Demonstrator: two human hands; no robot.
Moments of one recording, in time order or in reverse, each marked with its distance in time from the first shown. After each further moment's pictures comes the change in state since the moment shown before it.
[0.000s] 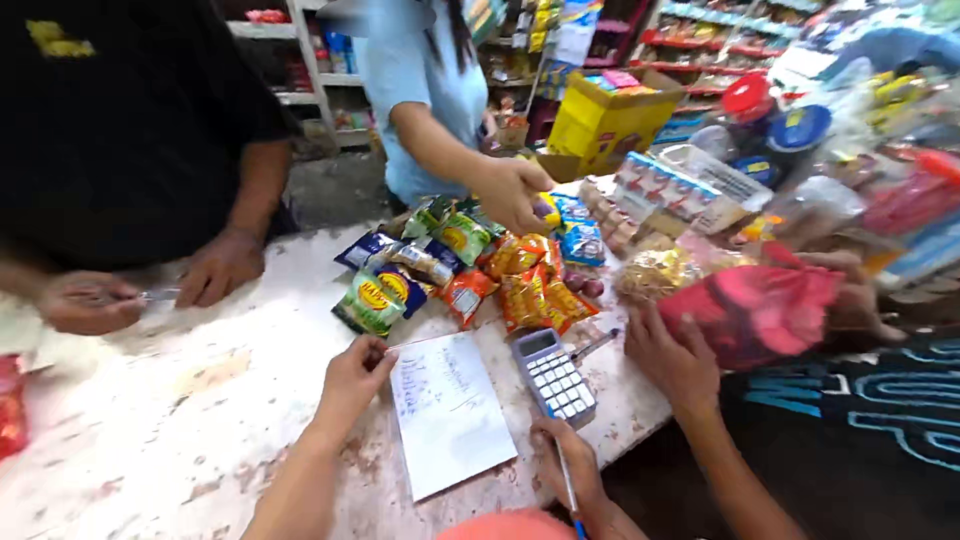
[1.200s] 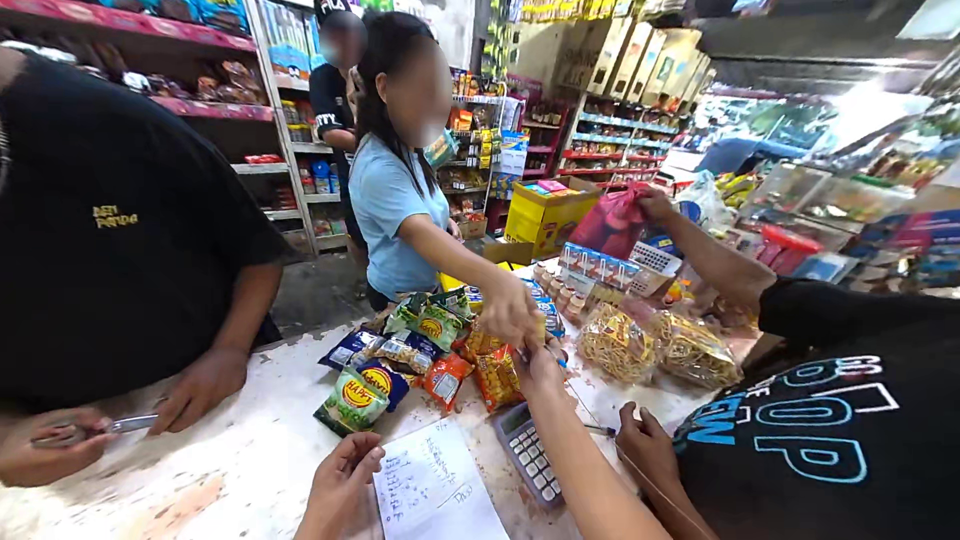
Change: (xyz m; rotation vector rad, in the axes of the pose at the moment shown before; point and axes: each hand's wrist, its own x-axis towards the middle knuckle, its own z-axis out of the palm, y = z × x) left_hand -0.002 0.009 0.003 -0.562 0.000 0.001; right_hand 0.247 -0.038 -0.001 0.990 0.693 0.665
